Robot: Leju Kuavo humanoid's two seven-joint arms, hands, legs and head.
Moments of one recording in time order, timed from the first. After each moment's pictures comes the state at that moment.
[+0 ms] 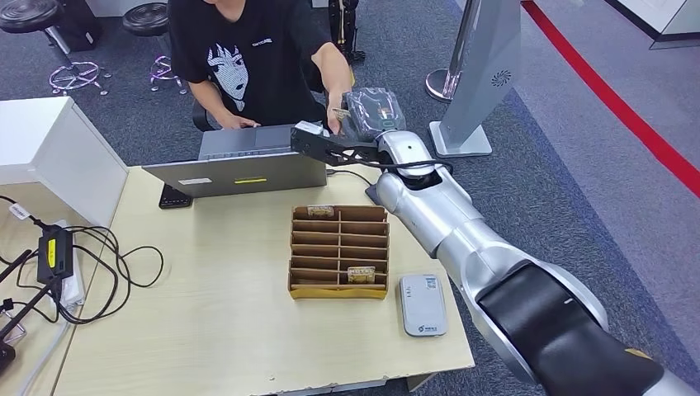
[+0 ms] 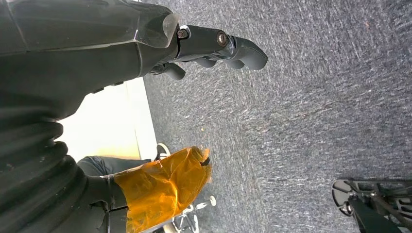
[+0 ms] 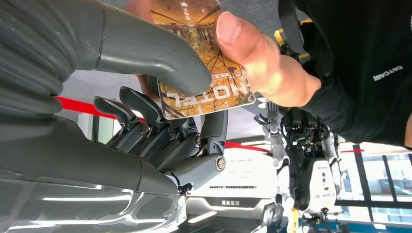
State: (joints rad) left arm -0.18 -0.07 1.11 -0.21 -1.48 -0.02 0.14; right arm -1.04 0.13 0.65 -0.46 0.99 -0.24 -0.01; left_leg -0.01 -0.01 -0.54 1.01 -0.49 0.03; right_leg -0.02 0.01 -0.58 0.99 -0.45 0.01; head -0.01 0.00
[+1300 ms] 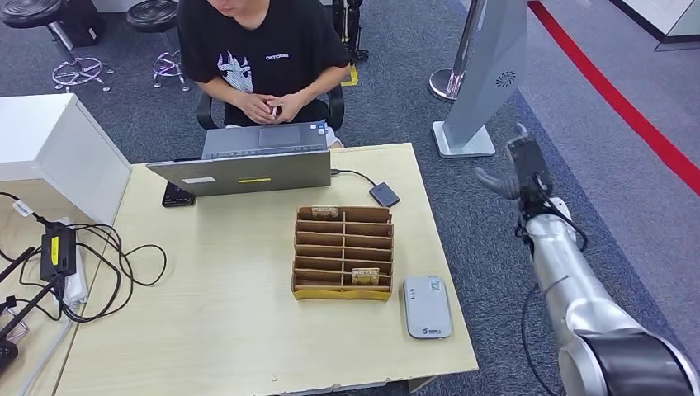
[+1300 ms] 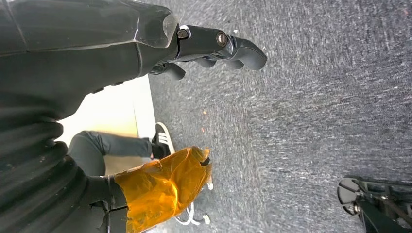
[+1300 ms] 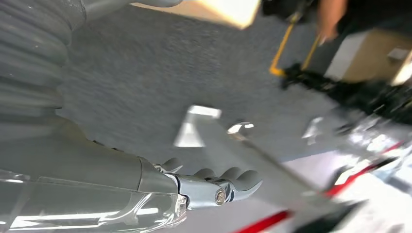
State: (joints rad) left arm -0.10 -0.06 1.15 -0.21 -1.38 0.01 0.08; right arm -0.68 -0.25 0.05 -0.47 0.19 -0.18 -0.52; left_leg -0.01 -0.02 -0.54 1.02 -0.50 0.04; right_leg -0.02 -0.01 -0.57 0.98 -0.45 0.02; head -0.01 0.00
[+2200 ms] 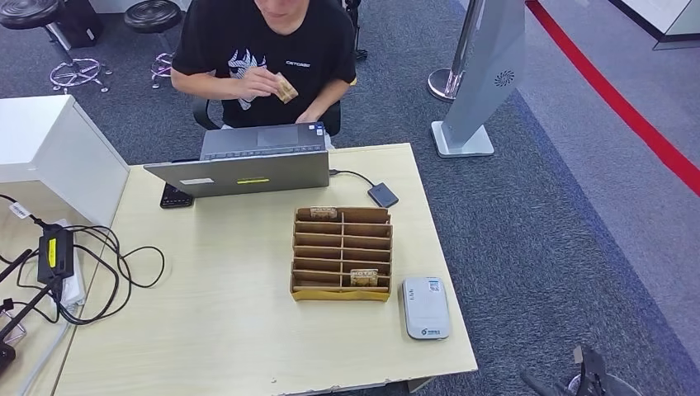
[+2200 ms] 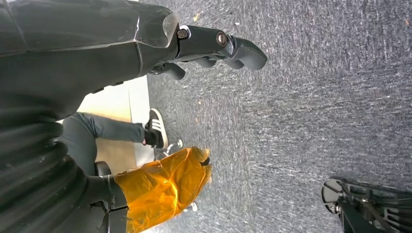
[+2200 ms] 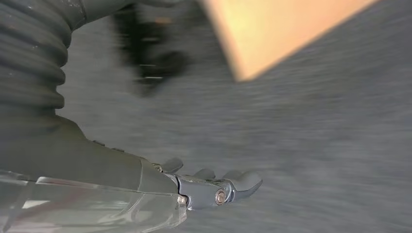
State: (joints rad) left arm -0.10 -0.05 1.19 -0.21 -1.35 0.03 0.07; right arm -0.11 -0.19 -0.53 -0.21 -0.02 -0.04 -0.05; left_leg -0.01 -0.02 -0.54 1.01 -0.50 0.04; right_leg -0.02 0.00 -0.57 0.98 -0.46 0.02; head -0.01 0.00
